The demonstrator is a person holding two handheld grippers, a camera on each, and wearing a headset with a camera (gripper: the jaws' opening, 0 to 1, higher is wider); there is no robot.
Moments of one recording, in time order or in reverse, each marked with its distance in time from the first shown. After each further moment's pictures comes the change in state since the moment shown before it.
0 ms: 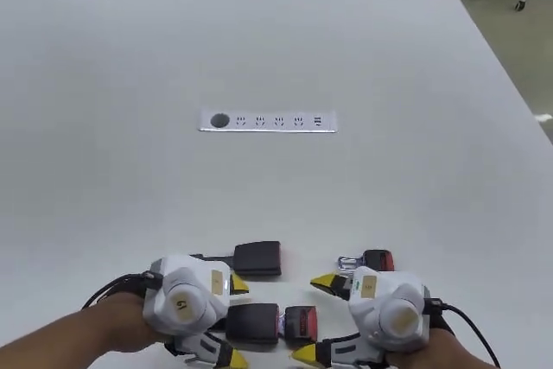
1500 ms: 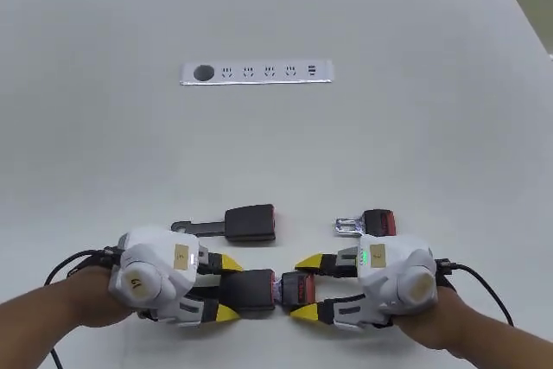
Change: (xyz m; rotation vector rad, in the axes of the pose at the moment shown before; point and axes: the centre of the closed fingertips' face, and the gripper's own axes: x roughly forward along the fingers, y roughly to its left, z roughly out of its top) left arm 0.014 0.004 -0.016 0.044 -0.106 -0.076; right arm 0.011 0.007 -0.010 -0.027 -0.086 0.151
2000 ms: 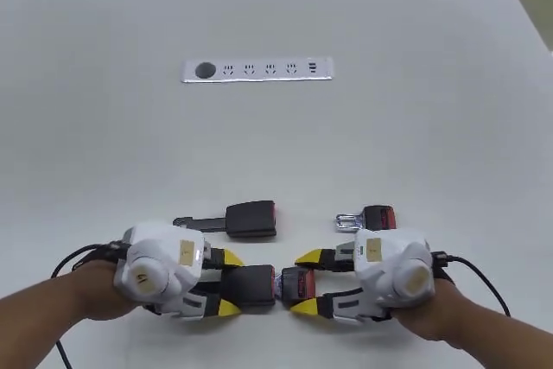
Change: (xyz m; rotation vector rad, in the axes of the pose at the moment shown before) left arm 0.002 0.000 -0.003 0.035 0.023 0.003; right arm -0.002 0.001 0.000 -0.023 0.011 0.009
